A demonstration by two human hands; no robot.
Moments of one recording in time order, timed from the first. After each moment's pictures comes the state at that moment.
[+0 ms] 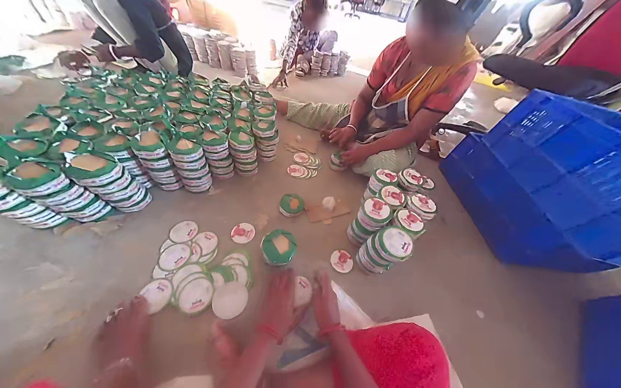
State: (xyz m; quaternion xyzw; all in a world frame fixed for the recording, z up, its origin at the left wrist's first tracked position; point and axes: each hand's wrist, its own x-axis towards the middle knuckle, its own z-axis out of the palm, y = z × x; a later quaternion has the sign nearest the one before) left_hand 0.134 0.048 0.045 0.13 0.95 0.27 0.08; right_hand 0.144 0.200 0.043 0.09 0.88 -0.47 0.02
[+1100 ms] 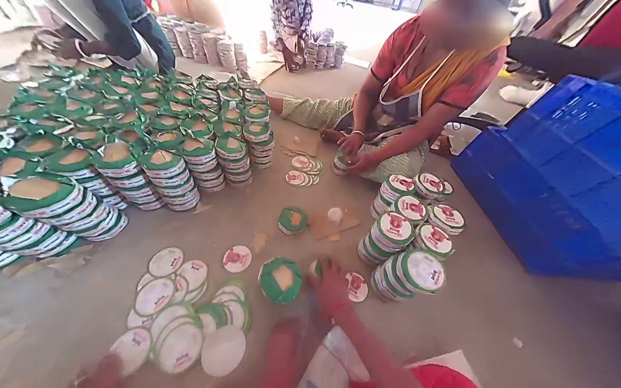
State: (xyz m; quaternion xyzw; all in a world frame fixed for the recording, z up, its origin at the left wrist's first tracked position) left_hand 0.122 0.048 0.033 0.08 0.92 0.38 0.08; right_hand 0.008 0.201 0.072 0.10 0.96 -0.23 0.12
